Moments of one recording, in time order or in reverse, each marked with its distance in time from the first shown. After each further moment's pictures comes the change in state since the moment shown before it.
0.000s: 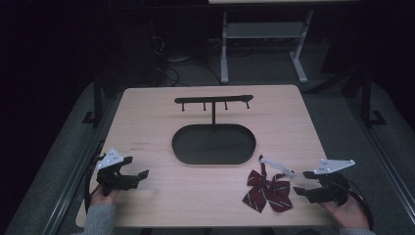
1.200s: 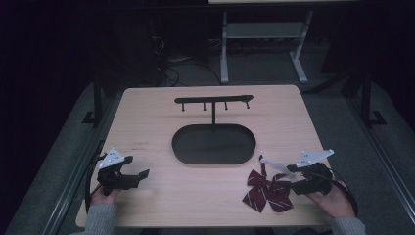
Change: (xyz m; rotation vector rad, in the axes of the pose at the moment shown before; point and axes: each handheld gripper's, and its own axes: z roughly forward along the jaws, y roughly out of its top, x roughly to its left) left arm 0.000 0.001 0.002 0.004 0.007 0.013; right arm 0.012 0.045 0.018 0.031 0.054 -0.138
